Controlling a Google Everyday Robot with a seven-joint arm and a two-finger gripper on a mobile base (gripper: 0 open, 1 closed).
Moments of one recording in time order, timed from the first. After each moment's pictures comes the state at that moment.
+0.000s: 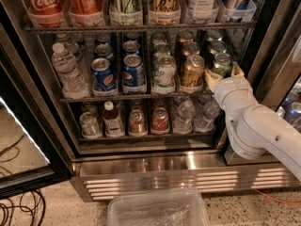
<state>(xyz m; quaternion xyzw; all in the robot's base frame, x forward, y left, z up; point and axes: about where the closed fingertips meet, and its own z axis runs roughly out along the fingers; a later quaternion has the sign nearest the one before) 0.666 -0.253 0.849 -0.08 0.72 -0.10 0.69</state>
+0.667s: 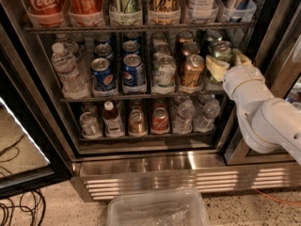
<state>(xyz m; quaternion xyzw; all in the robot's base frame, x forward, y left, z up) 0.663 -0.256 0.904 -0.08 0.67 -0.04 0.74</state>
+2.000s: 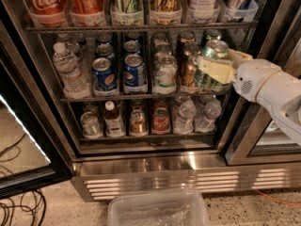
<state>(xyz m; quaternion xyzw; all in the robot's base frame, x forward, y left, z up) 0.598 -0.195 0.945 -0.18 0.68 0.18 0.68</state>
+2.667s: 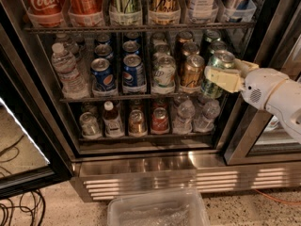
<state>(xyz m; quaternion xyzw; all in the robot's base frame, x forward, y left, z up) 0.587 -0.217 0.922 -0.18 0.70 0.19 0.66</state>
